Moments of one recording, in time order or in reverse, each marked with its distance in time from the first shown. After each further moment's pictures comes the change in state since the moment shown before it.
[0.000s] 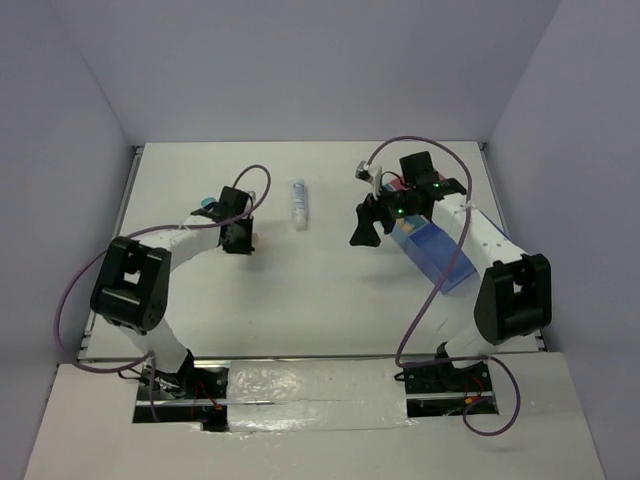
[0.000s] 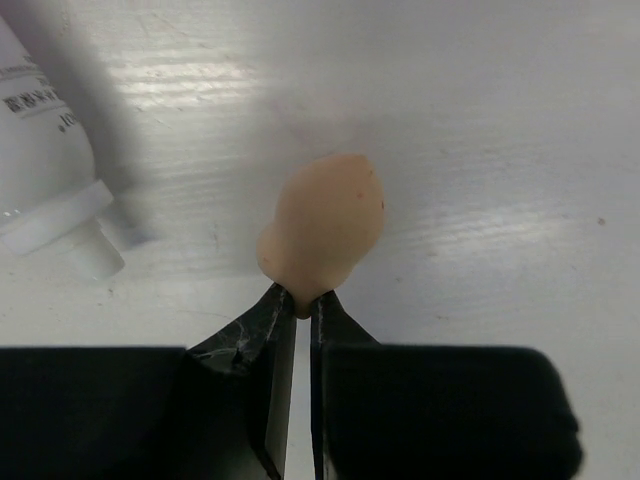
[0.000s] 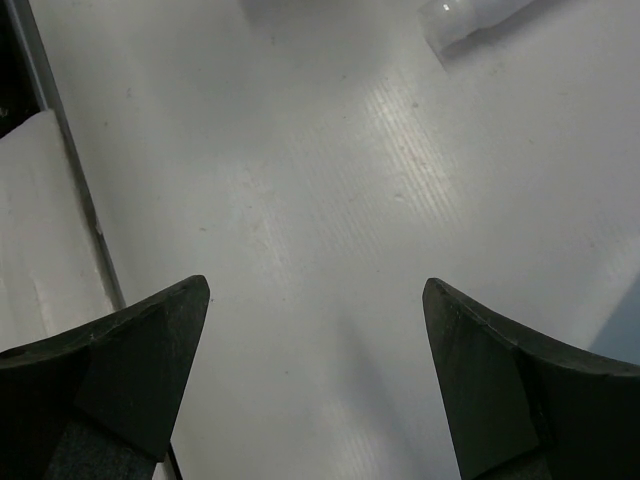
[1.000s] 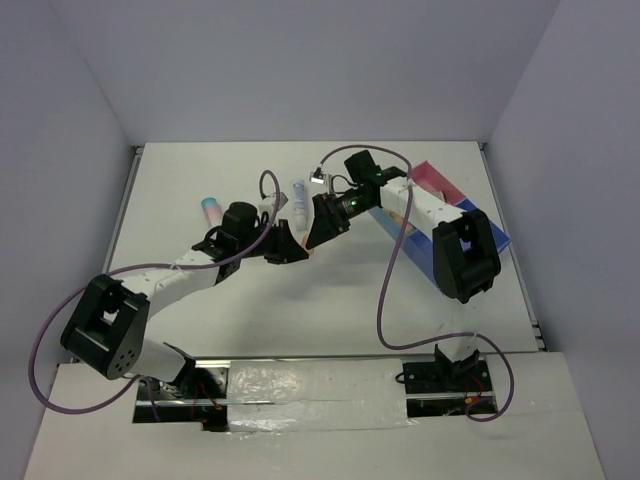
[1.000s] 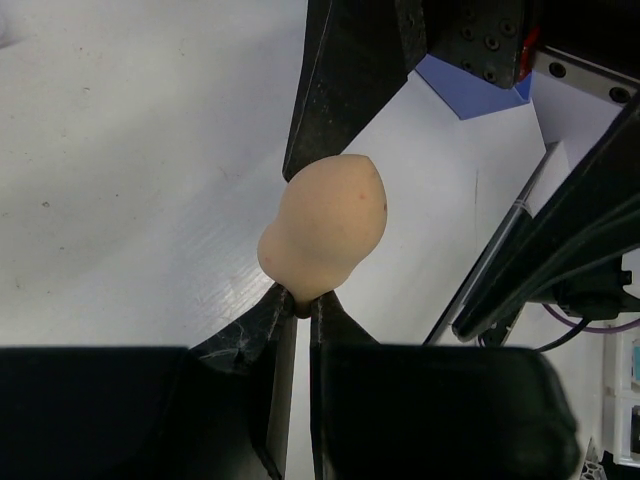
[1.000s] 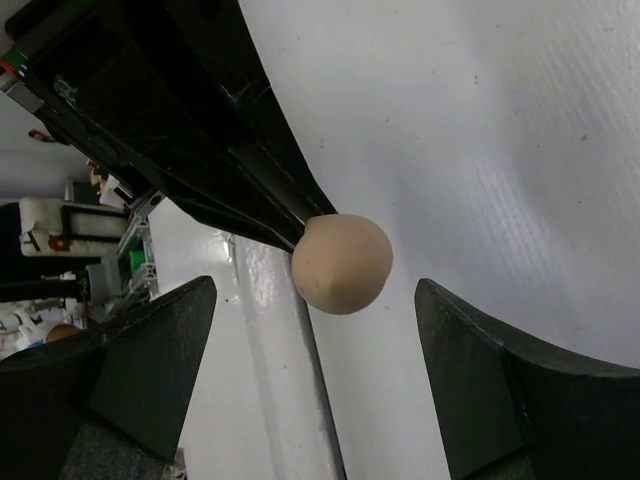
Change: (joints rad) left arm -0.189 -0.302 -0.283 0.557 0.566 -0.268; right arm 0.204 0.388 0.263 -0.035 -0.249 0.409
